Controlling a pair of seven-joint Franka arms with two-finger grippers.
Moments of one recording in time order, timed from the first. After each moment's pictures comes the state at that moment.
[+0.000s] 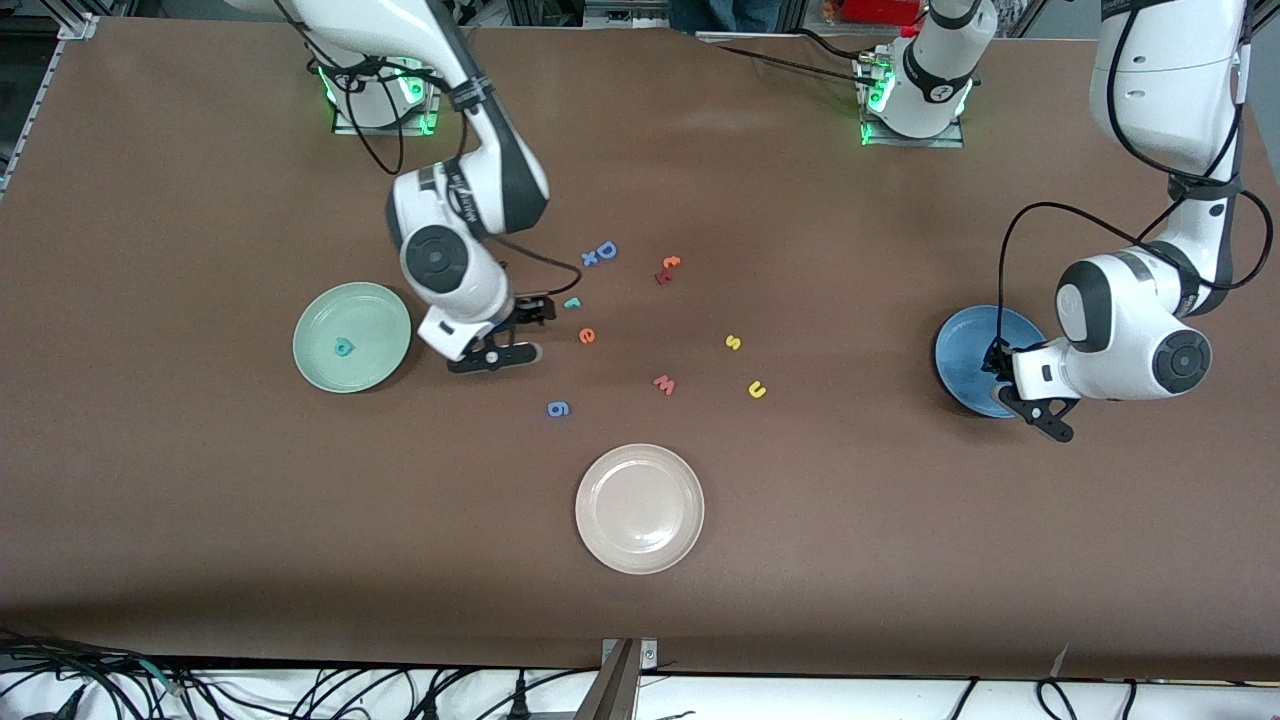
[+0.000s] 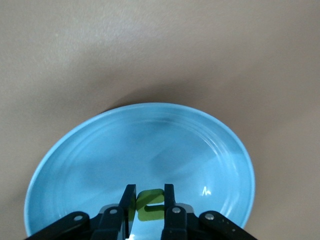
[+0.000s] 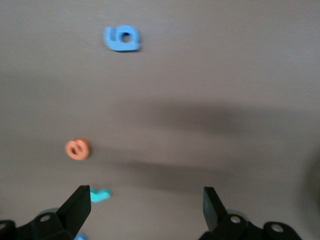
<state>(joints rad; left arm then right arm) -0.18 0.57 0.32 -1.90 -0.23 2.16 0.83 0.94 0.52 -0.39 -1.86 0.33 2.23 0.24</state>
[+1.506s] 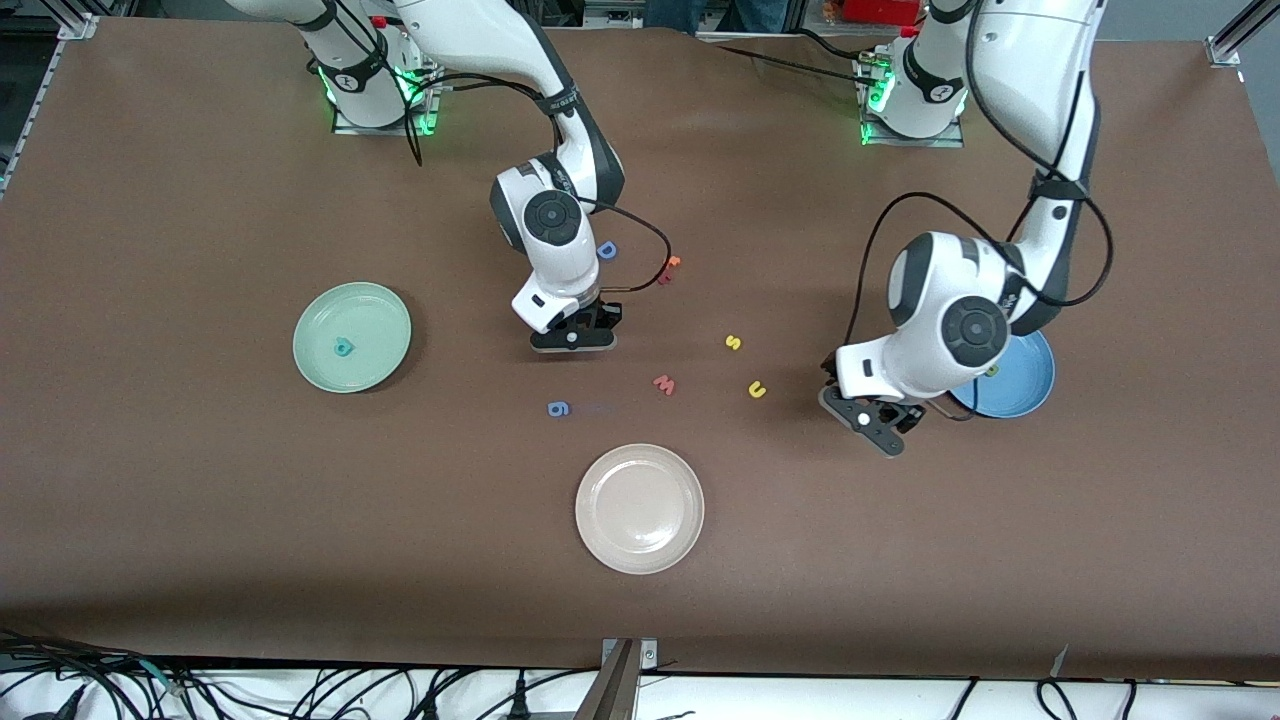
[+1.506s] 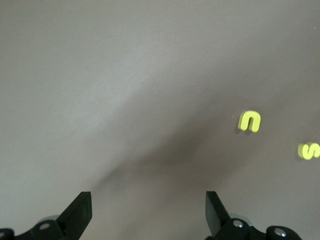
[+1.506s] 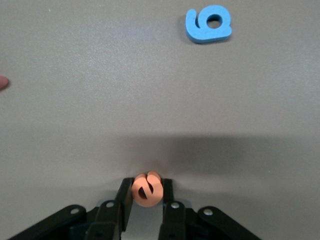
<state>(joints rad) -0.48 0.56 0.21 -1.77 -0.23 2.27 0.55 1.09 0.67 -0.38 -1.85 0.34 2.52 0.47</state>
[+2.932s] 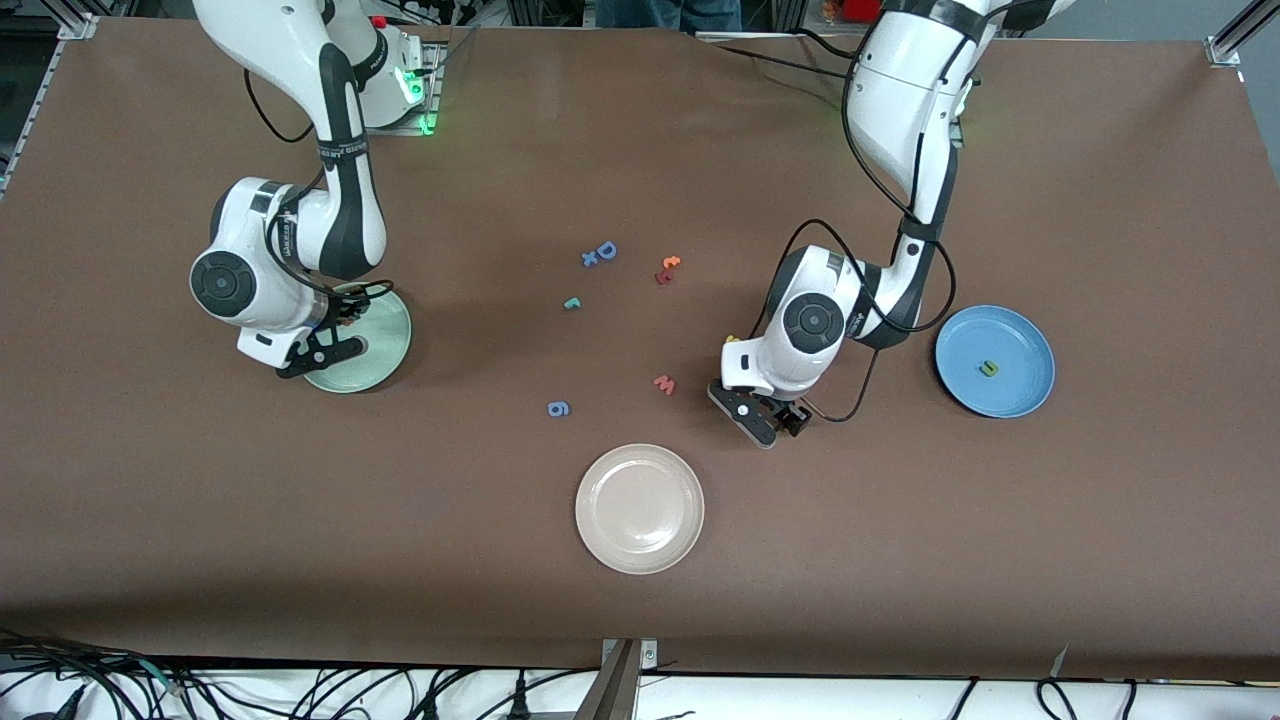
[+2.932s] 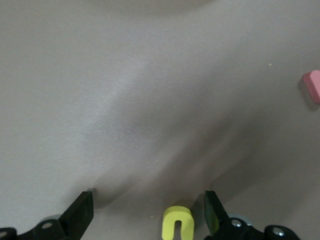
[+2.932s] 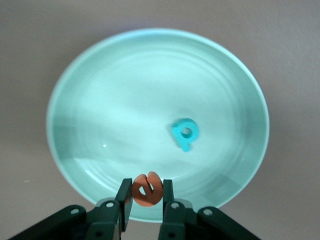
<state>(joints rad) -0.66 0.77 0.19 -1.68 -0.23 2.46 0.44 1.02 0.52 -0.93 -2.16 0.39 2.16 -0.54</state>
